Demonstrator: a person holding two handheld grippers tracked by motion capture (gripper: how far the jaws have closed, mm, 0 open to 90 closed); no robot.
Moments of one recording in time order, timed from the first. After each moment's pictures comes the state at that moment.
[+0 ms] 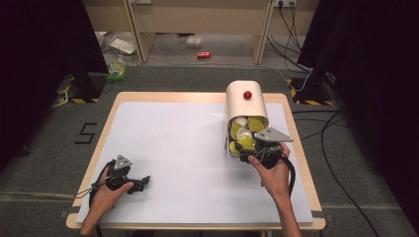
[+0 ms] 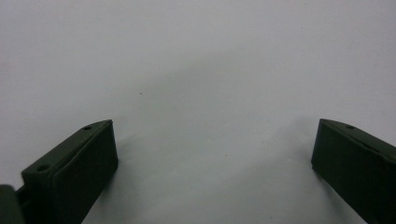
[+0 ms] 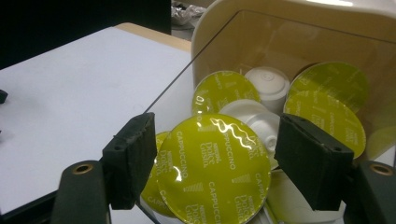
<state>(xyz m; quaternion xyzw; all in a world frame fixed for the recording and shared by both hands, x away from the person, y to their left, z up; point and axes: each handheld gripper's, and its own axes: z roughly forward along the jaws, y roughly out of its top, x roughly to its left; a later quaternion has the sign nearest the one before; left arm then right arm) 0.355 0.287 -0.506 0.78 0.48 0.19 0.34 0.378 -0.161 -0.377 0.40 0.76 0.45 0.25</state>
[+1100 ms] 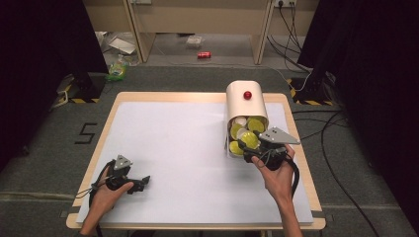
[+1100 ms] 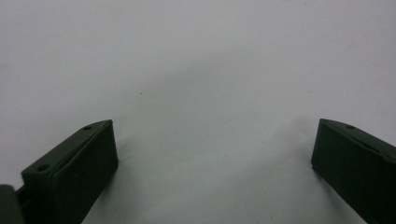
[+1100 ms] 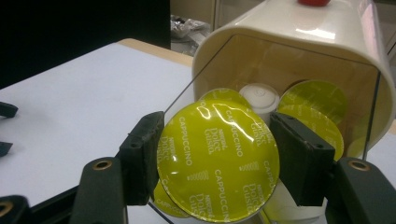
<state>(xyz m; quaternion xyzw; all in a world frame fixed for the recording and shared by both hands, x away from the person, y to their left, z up) 0.355 0.287 -0.506 0.78 0.48 0.19 0.34 0.366 -0.166 -0.363 0.40 0.74 0.47 0.27</state>
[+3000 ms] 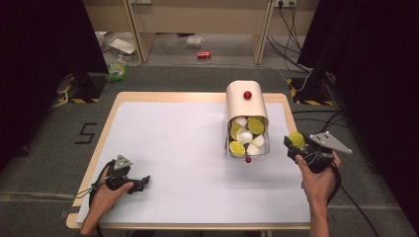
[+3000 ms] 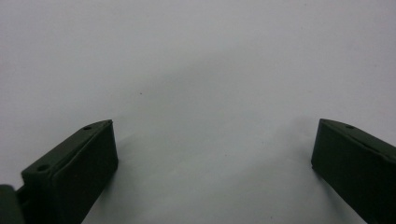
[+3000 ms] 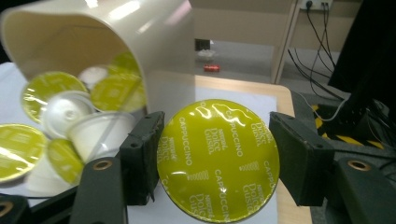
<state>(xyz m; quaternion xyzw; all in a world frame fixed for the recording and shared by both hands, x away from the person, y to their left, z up) 0.355 0.287 -0.506 0.78 0.48 0.19 0.35 0.362 -0.277 -0.376 0.51 0.66 0.44 0.34</state>
